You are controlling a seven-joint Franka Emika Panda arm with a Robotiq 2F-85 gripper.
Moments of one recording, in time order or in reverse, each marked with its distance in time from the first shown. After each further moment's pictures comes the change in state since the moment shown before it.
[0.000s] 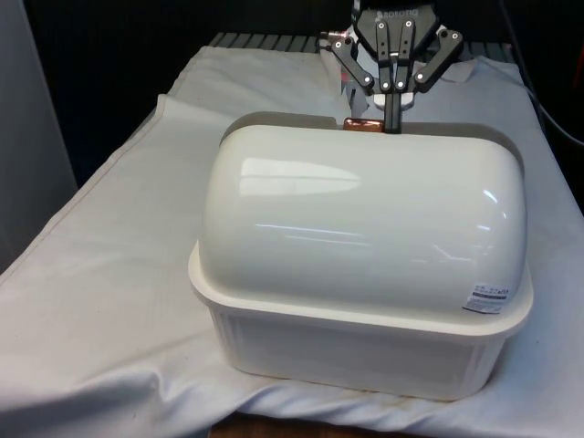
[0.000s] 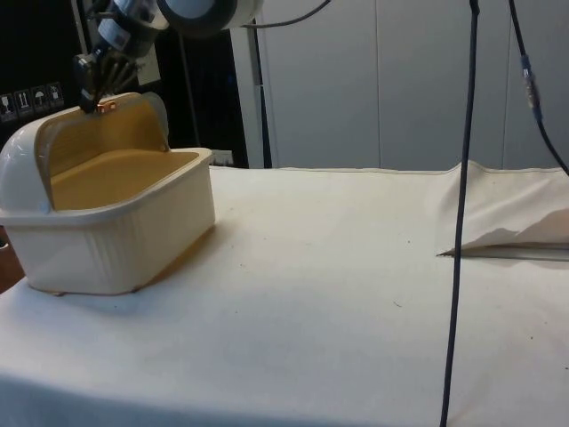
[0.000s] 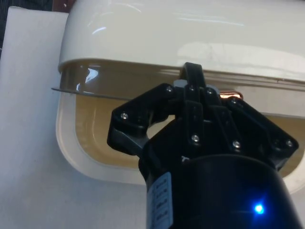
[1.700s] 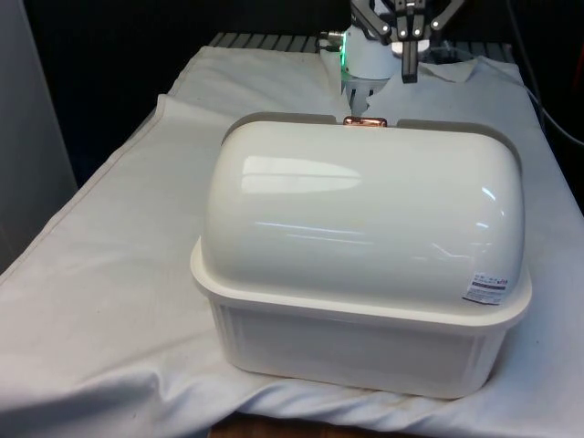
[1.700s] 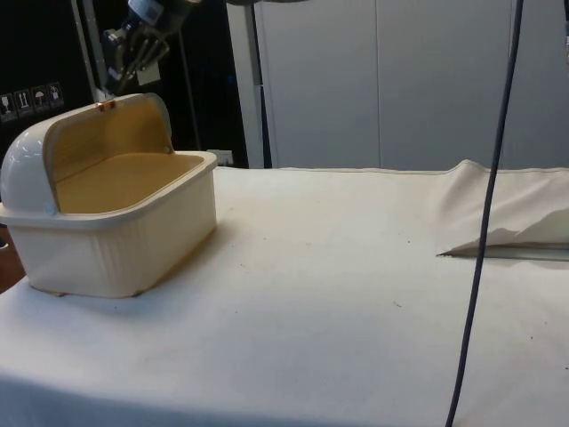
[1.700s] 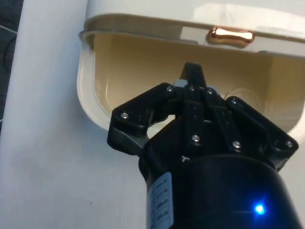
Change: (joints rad) arm 0.021 -0.210 0.000 -0.230 0.000 0.015 0.007
